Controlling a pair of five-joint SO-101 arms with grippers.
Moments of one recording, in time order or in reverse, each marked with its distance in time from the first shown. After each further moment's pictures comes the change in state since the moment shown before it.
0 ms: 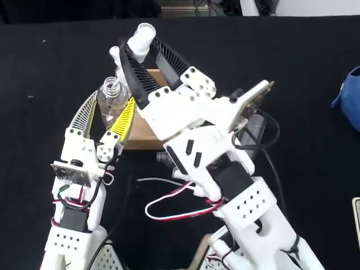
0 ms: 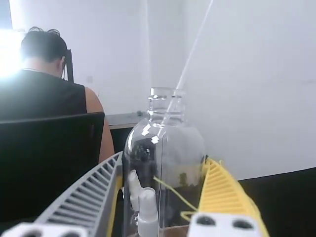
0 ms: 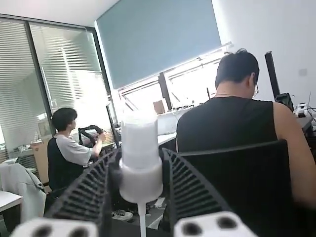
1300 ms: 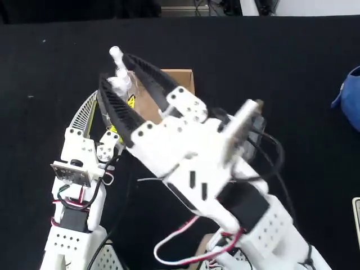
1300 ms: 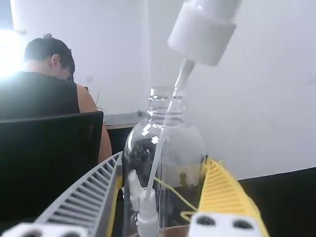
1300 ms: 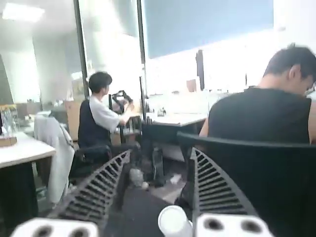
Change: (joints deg) left arm 0.0 0.0 0.0 0.0 0.0; right arm -11.2 -7.6 -7.2 18.6 9.5
